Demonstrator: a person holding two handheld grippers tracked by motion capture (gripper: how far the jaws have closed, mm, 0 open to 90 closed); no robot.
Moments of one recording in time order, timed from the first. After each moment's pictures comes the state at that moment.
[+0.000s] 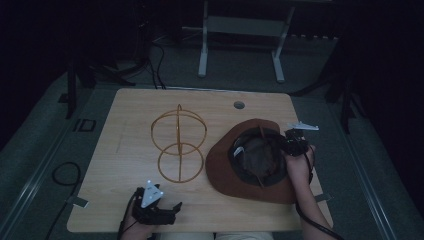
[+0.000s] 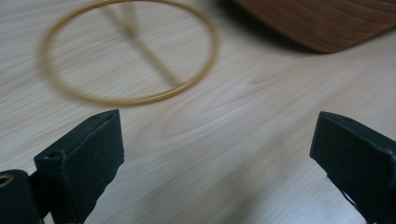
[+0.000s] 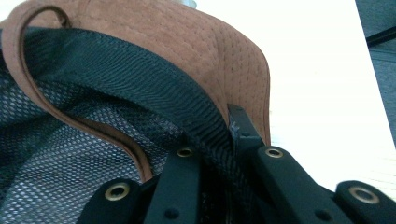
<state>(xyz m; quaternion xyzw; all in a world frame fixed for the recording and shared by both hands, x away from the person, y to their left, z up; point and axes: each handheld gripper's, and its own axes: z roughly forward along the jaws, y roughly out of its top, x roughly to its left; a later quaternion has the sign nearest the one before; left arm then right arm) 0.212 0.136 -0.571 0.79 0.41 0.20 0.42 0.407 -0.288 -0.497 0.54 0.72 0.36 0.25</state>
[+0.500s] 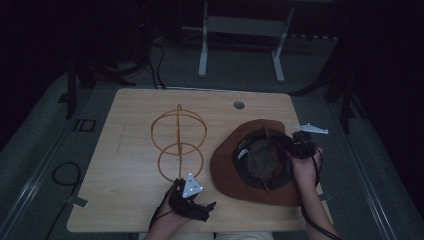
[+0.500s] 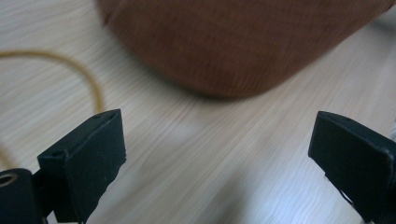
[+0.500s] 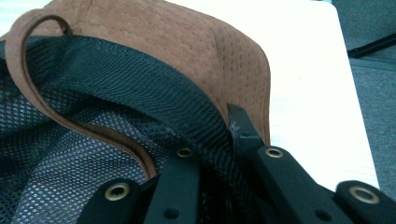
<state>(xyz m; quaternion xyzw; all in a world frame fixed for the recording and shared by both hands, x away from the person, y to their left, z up) 0.241 0.052 -0.550 0.83 0.34 0.15 0.42 0.391 -0.302 -0.486 0.54 0.71 0.37 0.26</state>
